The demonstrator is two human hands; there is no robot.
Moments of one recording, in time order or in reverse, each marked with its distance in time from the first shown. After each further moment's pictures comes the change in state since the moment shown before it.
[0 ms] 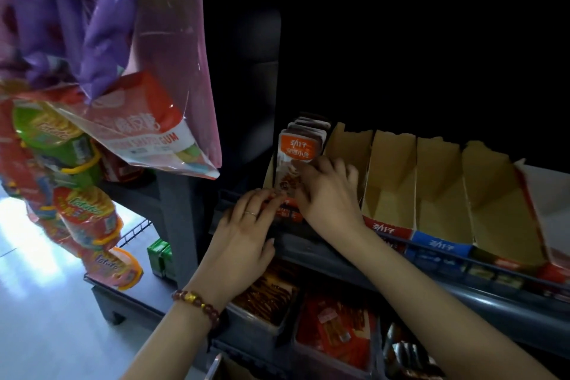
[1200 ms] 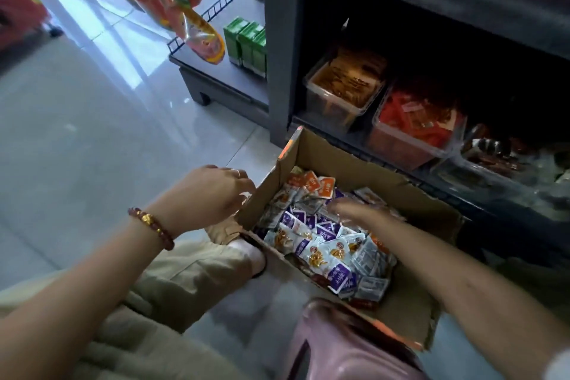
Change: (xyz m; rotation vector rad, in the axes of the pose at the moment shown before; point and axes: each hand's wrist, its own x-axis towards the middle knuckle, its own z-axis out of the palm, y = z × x) left_hand -0.283 -0.020 -0.065 -0.055 -0.812 -0.034; right_hand -0.324 -0.062 0.180 0.615 -1.442 0.823
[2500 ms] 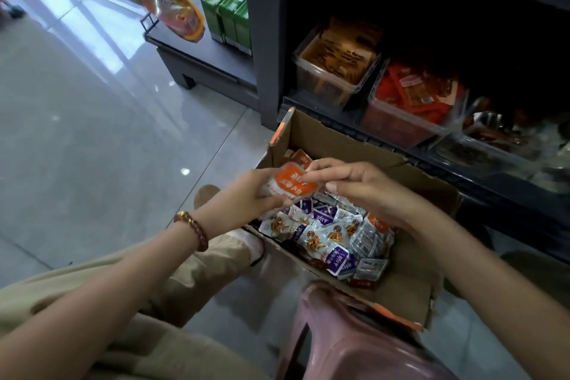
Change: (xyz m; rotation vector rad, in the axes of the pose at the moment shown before) left_hand 0.036 0.035 0.042 -0.966 -0.088 -0.284; right_hand -0.107 -0.028 -0.020 0.440 -0.298 -0.706
